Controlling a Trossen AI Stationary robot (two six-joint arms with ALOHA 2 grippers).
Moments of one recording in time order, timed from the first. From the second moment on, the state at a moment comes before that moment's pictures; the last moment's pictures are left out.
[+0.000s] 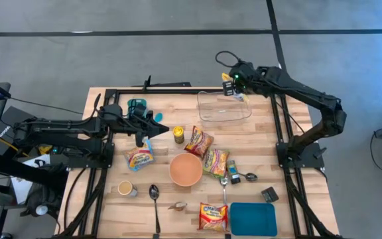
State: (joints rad) left arm 0.13 0.91 0.61 0.32 0.19 -0.61; right arm -0.47 1.49 1.55 -1.10 0.47 0.74
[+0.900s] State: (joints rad) left arm 0.13 0.91 0.61 0.32 0.17 -0.61; right arm -0.43 1.49 1.17 -0.84 0.56 0.96
